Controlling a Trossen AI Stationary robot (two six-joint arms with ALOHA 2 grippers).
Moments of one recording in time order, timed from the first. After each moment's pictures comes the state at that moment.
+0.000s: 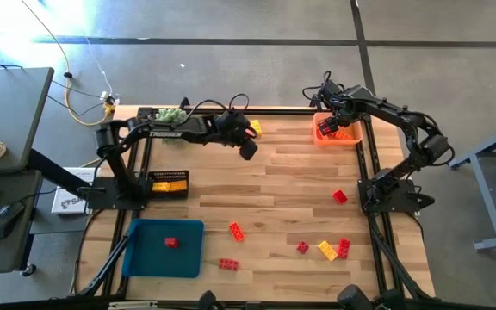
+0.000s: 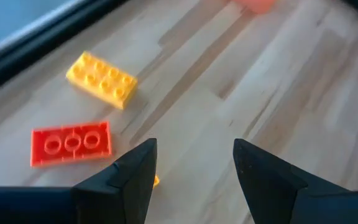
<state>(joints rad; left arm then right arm) 0.49 1.78 1.20 -0.25 -0.06 -0.35 -0.91 1.52 1.11 -1.03 0.32 0.24</state>
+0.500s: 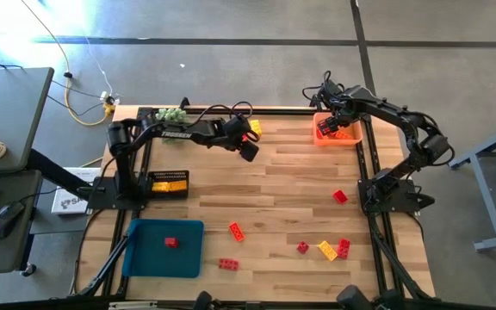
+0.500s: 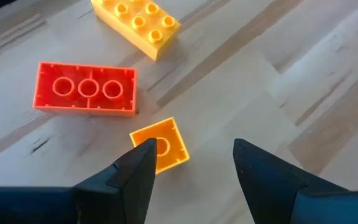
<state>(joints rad) 0.50 1.89 1.22 -0.32 -0.12 -0.50 -0.90 1.52 1.11 -1.03 0.32 0.24</state>
